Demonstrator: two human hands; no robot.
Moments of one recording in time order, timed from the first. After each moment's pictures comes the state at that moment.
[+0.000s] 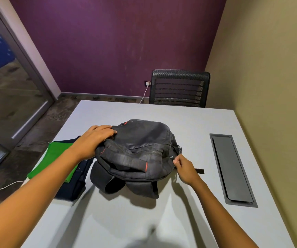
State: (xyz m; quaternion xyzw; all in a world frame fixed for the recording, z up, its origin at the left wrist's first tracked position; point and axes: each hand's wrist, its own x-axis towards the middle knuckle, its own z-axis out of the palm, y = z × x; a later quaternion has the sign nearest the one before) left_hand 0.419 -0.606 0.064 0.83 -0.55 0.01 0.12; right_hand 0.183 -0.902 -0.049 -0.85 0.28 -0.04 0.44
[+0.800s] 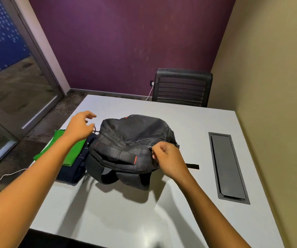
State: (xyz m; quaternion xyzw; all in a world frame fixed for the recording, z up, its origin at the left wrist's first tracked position) left_hand 0.399 -0.592 0.079 0.94 -0.19 0.02 0.28; right_hand 0.148 -0.818 0.084 -0.82 0.19 -0.08 0.54
